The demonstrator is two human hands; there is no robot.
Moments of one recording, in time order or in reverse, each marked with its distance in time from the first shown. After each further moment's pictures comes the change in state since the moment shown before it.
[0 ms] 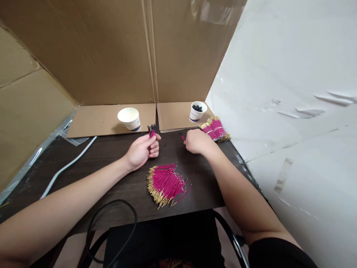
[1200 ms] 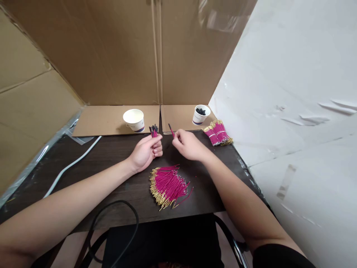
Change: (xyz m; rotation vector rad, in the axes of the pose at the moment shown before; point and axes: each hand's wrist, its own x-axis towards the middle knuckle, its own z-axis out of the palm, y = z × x) left_hand -0.003 0.000 0.015 -0.090 0.093 0.079; right_hand -0.010 -0.024 0.013 0.543 0.141 -0.289
